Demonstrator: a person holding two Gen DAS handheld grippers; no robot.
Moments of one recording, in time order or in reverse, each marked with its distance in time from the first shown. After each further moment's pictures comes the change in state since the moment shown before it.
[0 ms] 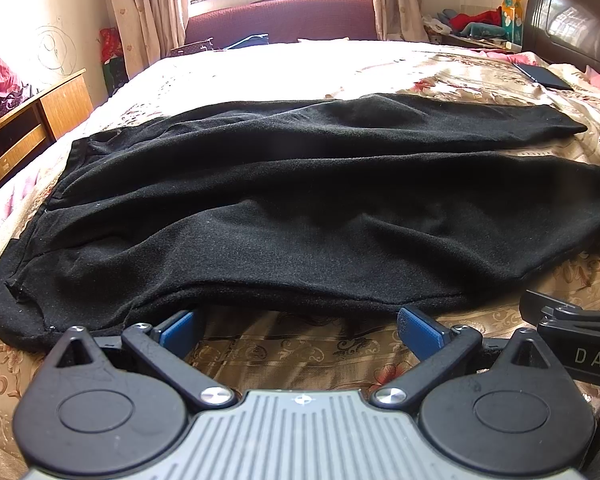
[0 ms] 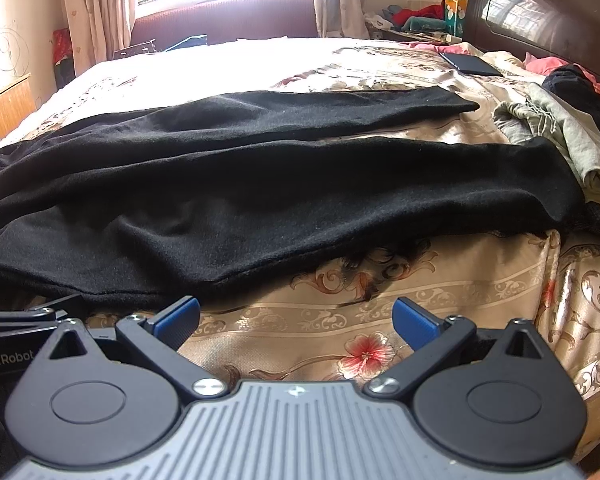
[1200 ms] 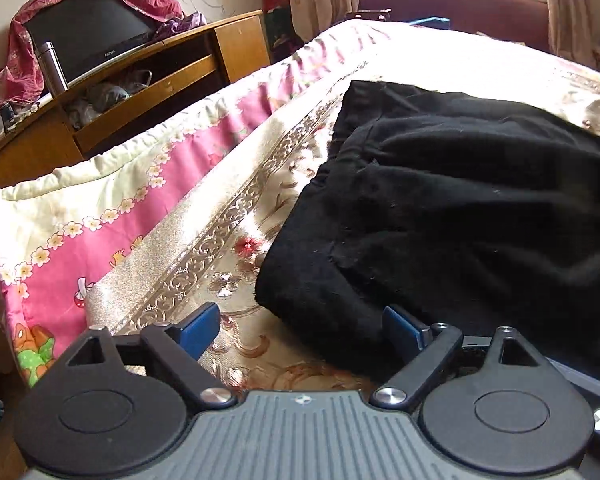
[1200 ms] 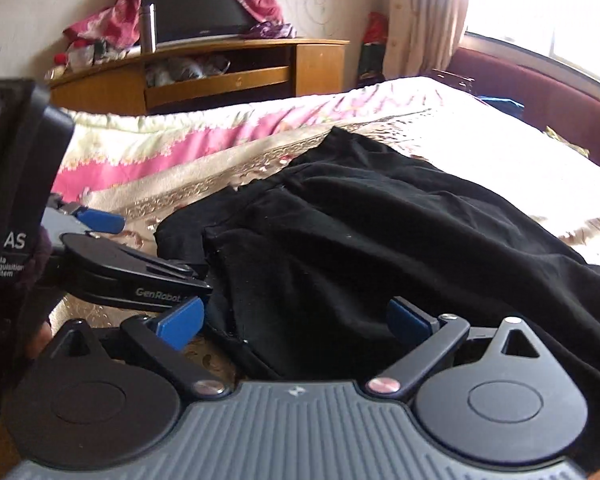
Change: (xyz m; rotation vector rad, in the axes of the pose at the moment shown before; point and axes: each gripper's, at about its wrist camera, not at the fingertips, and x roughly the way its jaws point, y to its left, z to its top) left arm 0.014 0.260 -0.011 -0.239 0.110 0.367; right arm -0.017 0.287 0.024 -0.715 -0.061 0.635
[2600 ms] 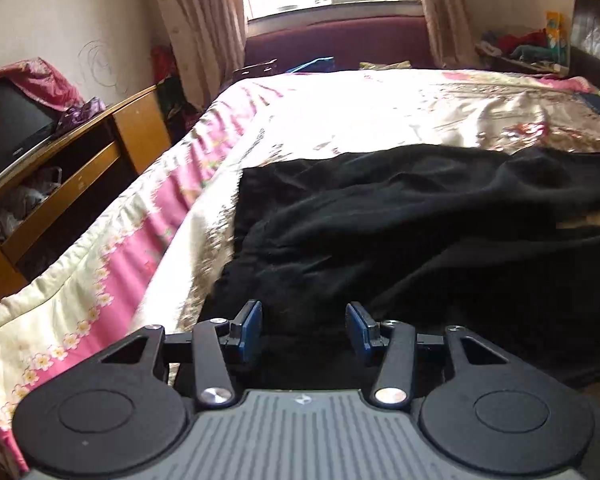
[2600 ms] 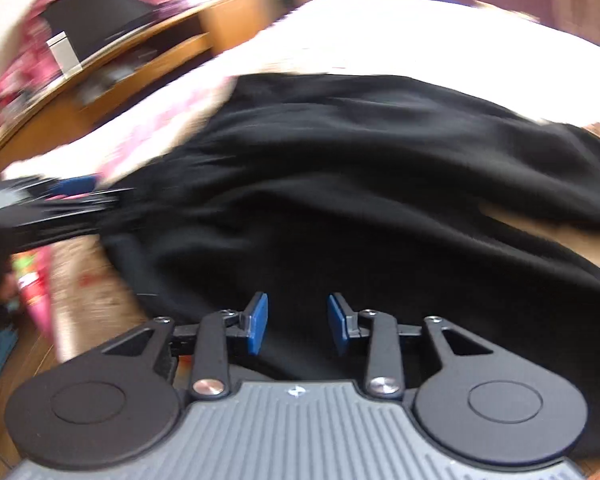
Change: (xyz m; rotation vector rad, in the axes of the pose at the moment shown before) left arm -0.061 -0.004 0.030 0.255 -0.191 -0.298; right arm -0.090 -0.124 -0.066 0.571 0.171 -0.125
